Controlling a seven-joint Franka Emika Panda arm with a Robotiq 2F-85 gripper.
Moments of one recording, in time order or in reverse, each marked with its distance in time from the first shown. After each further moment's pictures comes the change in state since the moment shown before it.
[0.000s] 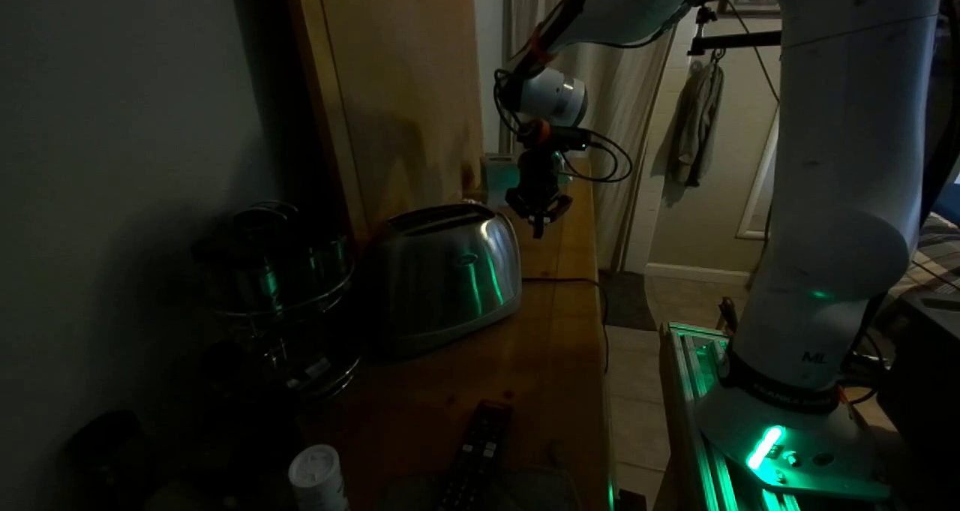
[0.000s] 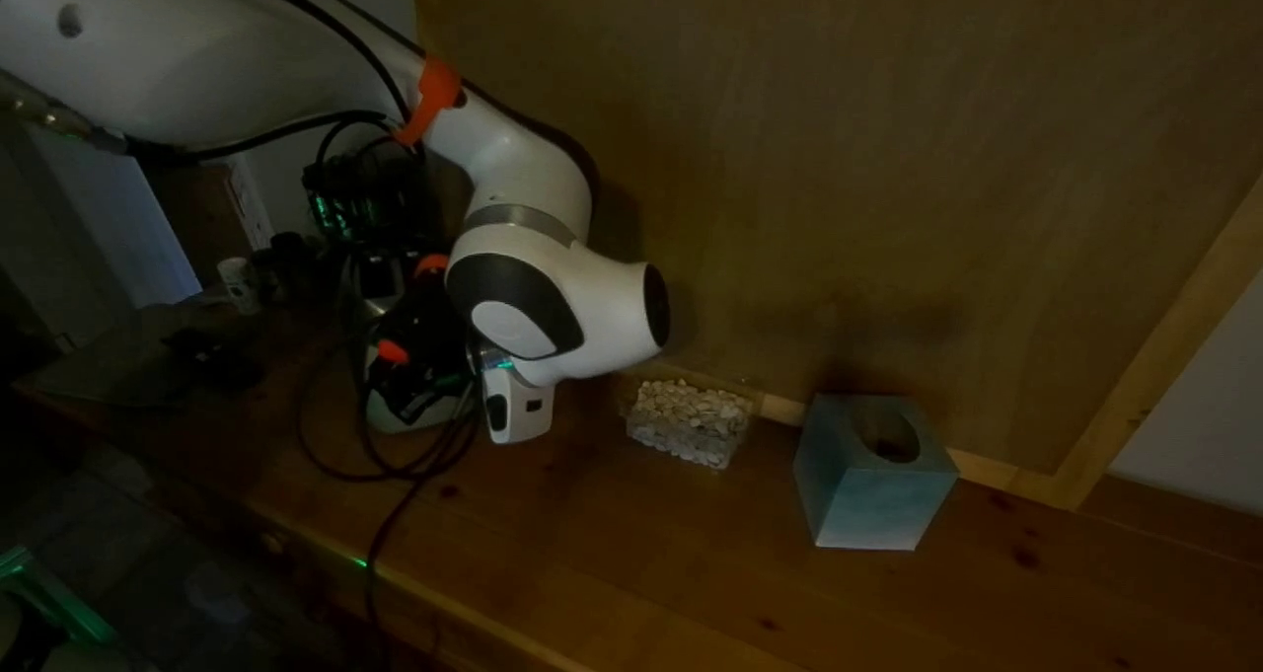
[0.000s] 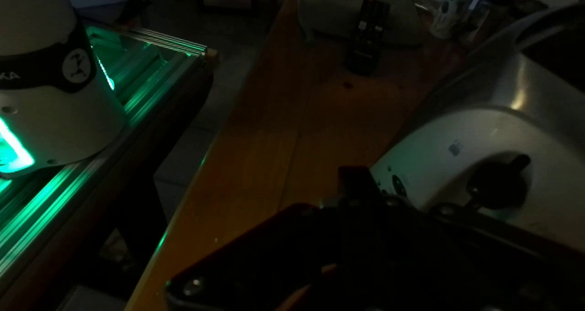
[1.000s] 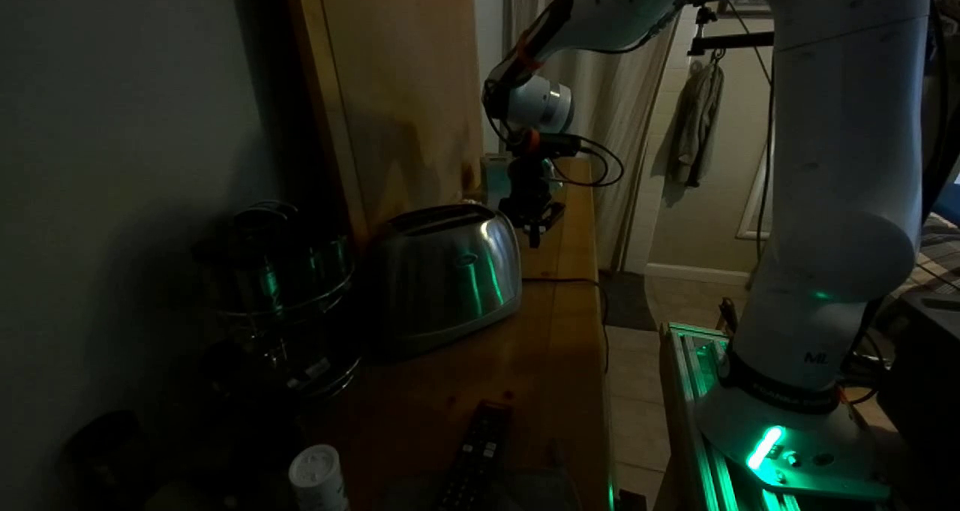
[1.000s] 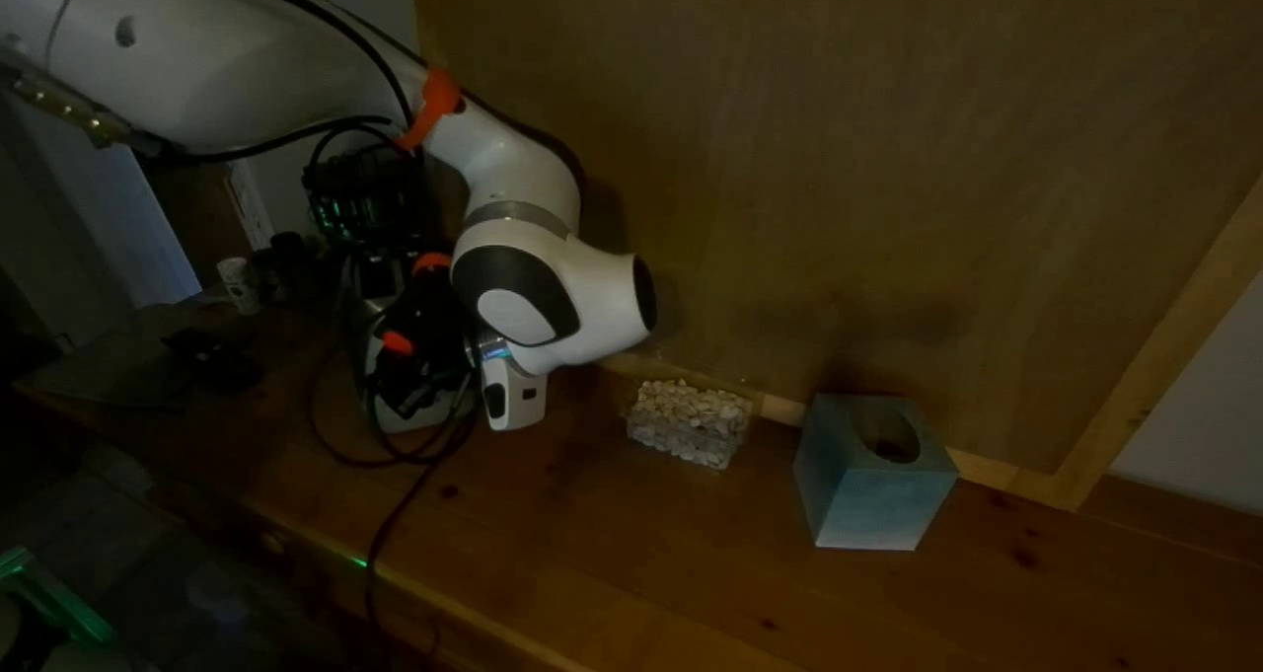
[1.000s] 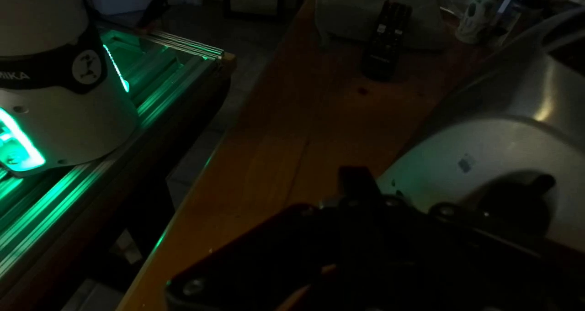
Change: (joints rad) arm 0.037 0.026 0.025 0.008 -0.022 0.001 0.009
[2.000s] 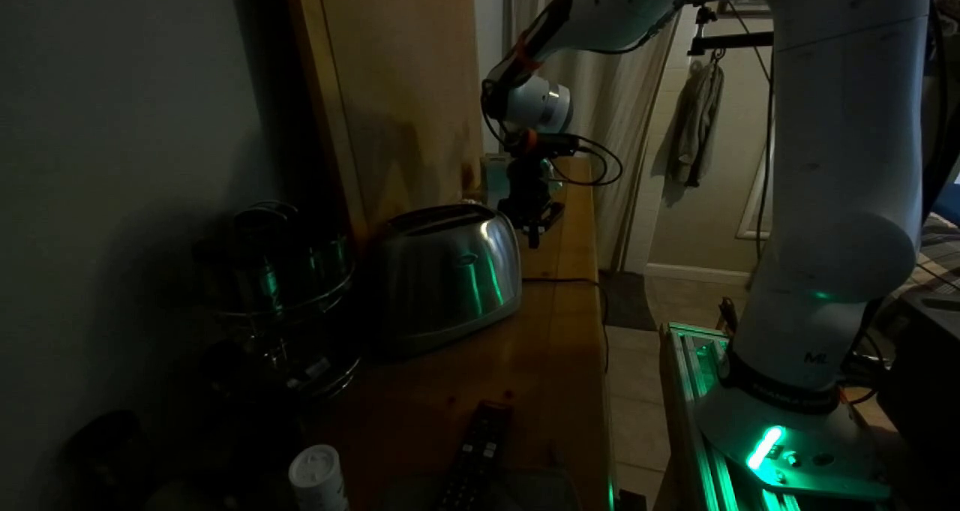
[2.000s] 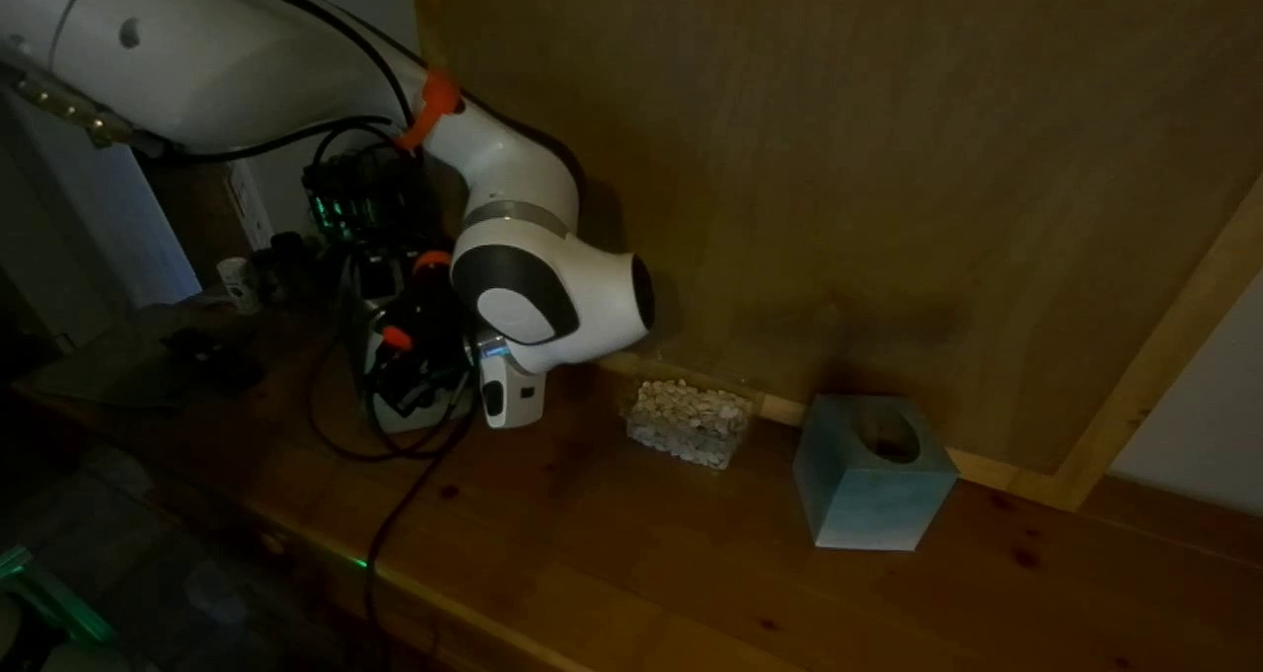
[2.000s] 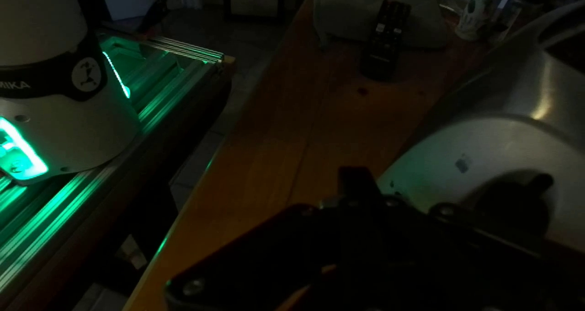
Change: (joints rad) arm 0.002 0.001 0.004 0.001 0.001 0.000 0.031
